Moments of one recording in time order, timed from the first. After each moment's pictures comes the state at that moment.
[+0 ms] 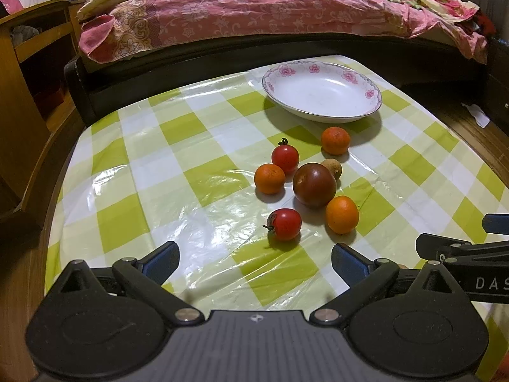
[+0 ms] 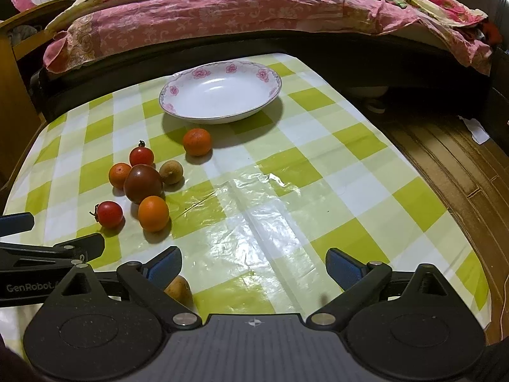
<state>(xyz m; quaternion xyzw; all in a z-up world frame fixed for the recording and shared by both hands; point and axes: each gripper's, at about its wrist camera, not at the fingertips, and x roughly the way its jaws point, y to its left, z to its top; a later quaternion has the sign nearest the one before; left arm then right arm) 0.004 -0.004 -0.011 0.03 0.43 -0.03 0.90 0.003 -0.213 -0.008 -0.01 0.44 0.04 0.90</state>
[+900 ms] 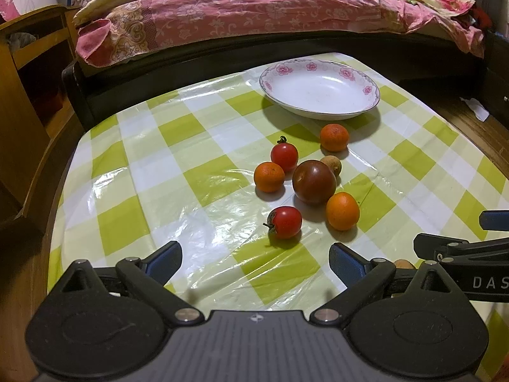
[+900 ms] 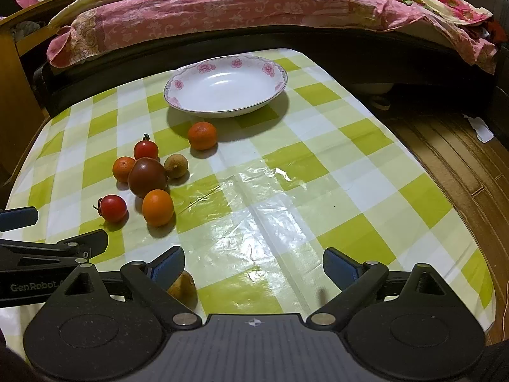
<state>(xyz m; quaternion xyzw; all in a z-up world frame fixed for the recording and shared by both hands) 0.003 -0.005 -0.011 0.05 0.42 -0.04 0.90 0.003 -0.209 -0.010 -0.01 0.44 0.04 0.89</state>
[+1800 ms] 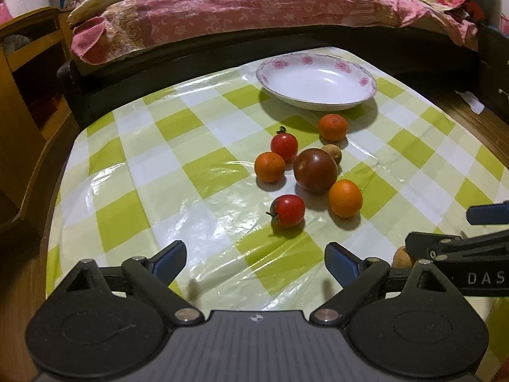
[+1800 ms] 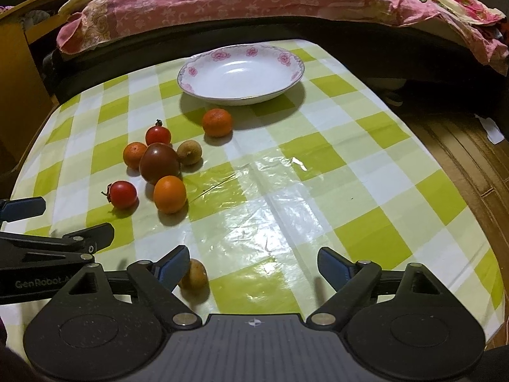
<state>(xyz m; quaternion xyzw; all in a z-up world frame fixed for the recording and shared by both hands) -0.001 -0.002 -0.020 0.06 0.42 -0.05 0.90 0.003 -0.201 -0.017 -0.01 0.46 0.07 0.89</state>
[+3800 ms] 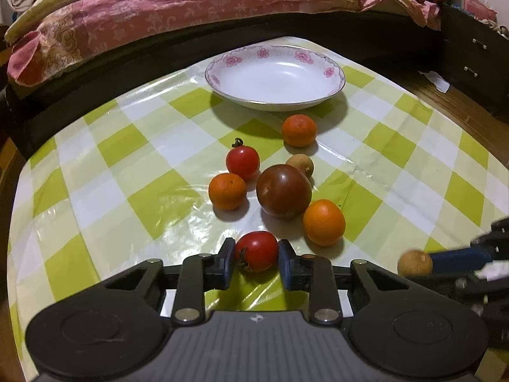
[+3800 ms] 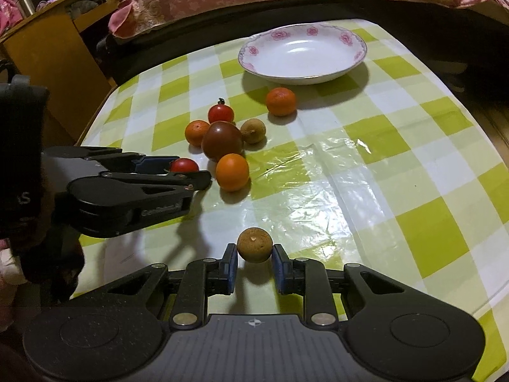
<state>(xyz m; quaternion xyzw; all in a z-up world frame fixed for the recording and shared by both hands) 0.044 -0.016 -0.034 0.08 0.44 -0.14 0.89 0.007 -0.200 -0.014 0.03 0.50 0.19 0.85</state>
